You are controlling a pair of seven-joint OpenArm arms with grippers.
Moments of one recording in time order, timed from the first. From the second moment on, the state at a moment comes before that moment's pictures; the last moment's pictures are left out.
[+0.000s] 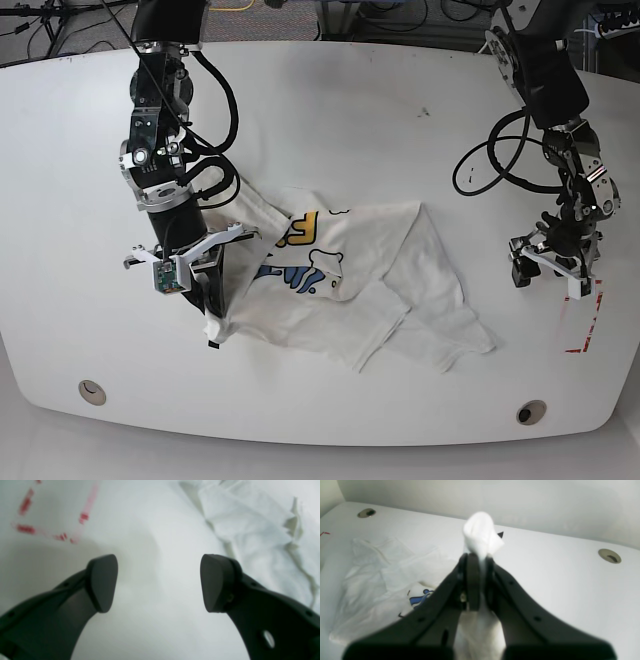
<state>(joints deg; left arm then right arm) -15.7 -11.9 -28.6 67.8 -12.5 -24.9 36.4 -1.8 6.0 4.9 106.7 9.6 14.9 -22.7</state>
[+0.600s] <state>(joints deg) -21.9 -12.0 -26.9 54.6 -12.8 -25.2 34.5 -2.0 5.8 4.9 106.8 9.6 14.9 -22.8</state>
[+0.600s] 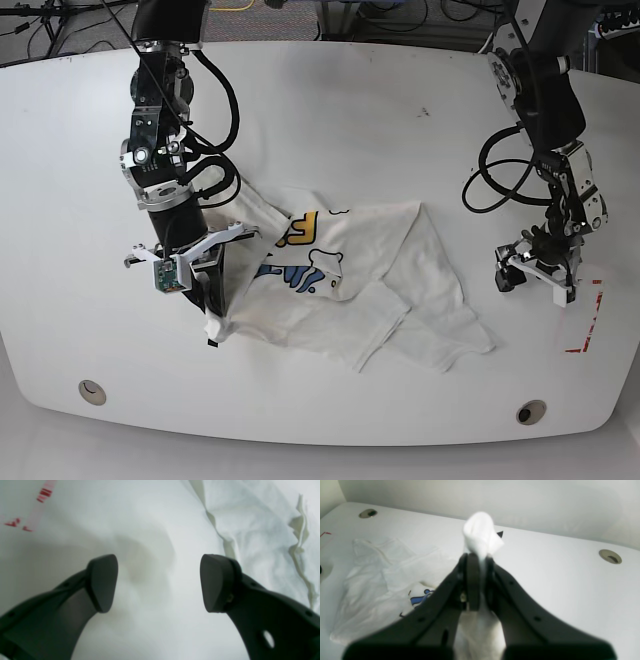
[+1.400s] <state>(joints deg) -26.8 -9.7 -25.2 45.3 -13.3 -25.0 30.1 -4.1 5.7 5.1 109.3 9.6 14.9 -22.7</state>
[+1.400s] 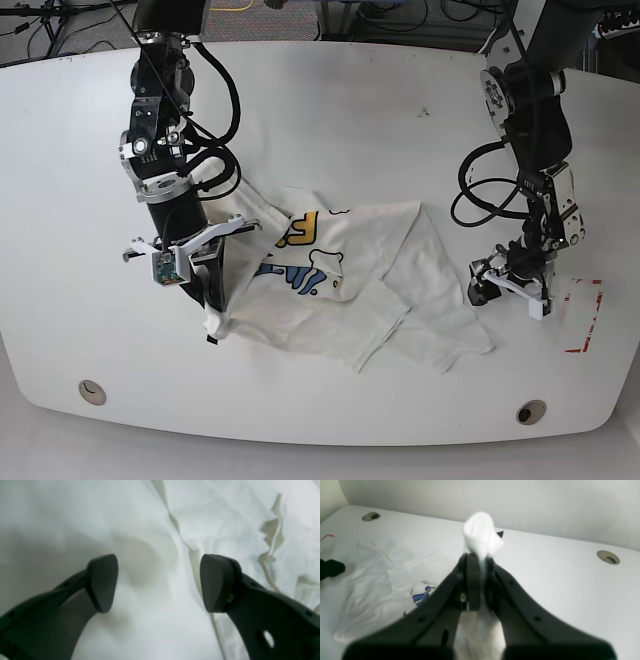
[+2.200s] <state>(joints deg) -30.0 -7.6 -23.5 39.3 -14.1 -25.5 27.3 -4.8 5.7 5.0 109.3 9.6 14.9 -22.9</state>
